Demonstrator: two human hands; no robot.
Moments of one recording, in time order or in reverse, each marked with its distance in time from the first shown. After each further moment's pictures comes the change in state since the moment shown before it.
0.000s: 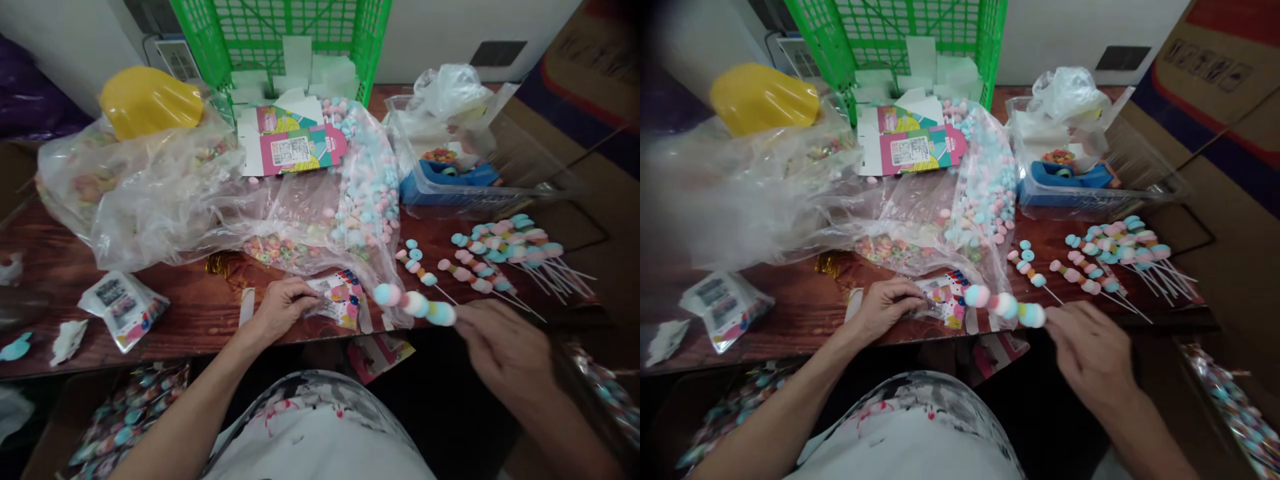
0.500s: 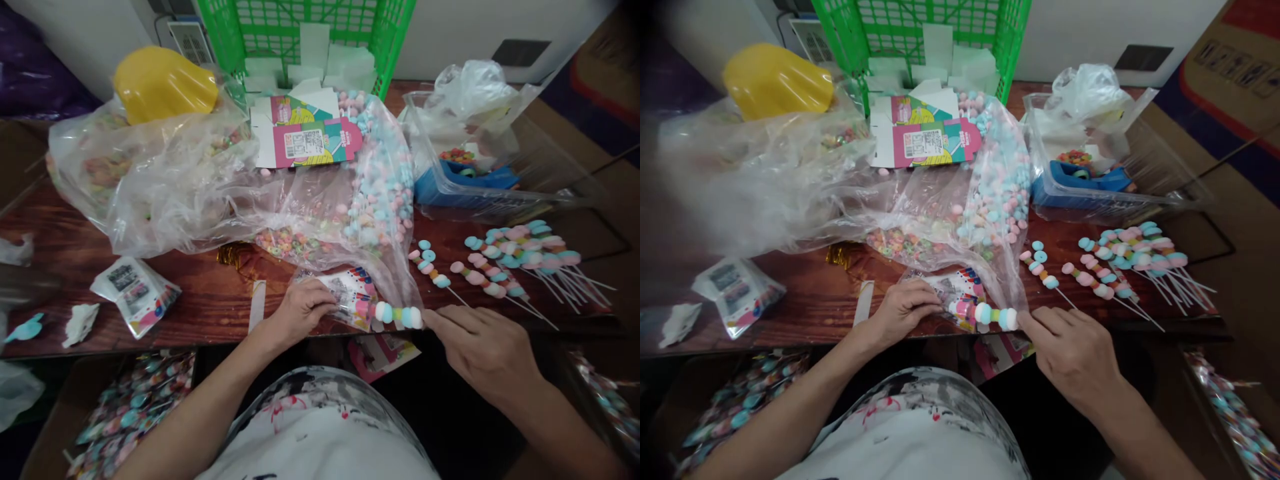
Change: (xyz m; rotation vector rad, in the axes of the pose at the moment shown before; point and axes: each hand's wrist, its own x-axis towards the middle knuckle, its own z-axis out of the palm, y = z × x) left_hand -0.010 -0.009 0.013 0.120 0.013 0.301; right_hand 0.026 -0.031 0.018 -0.215 -0.125 -0.261
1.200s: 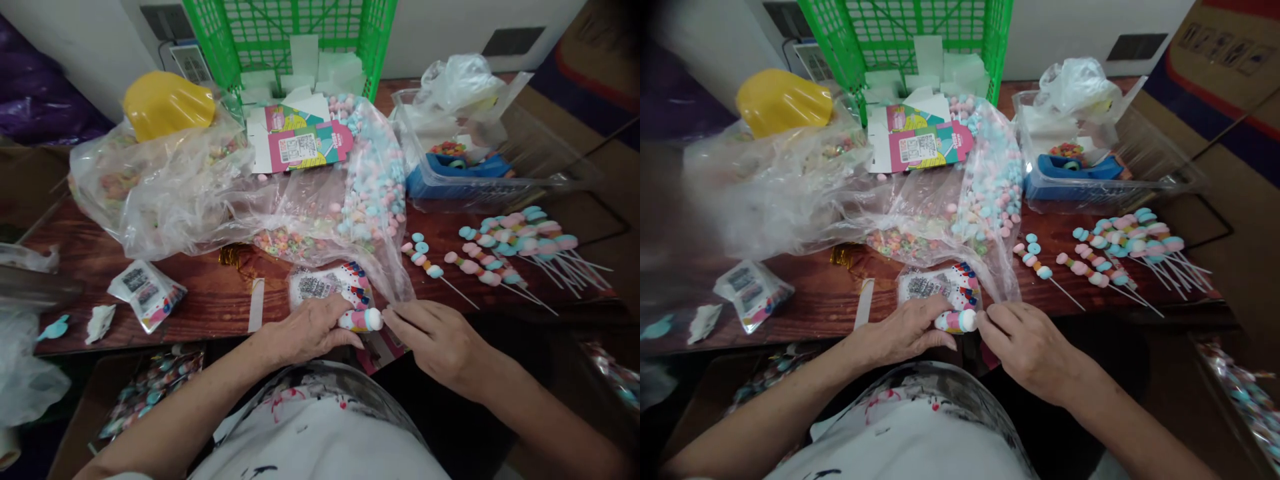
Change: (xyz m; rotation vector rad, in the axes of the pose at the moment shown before) left_hand 0.008 0.059 -0.006 0.163 -0.432 0.040; right_hand 0.013 -0.022 0.002 0.246 0.014 -0.177
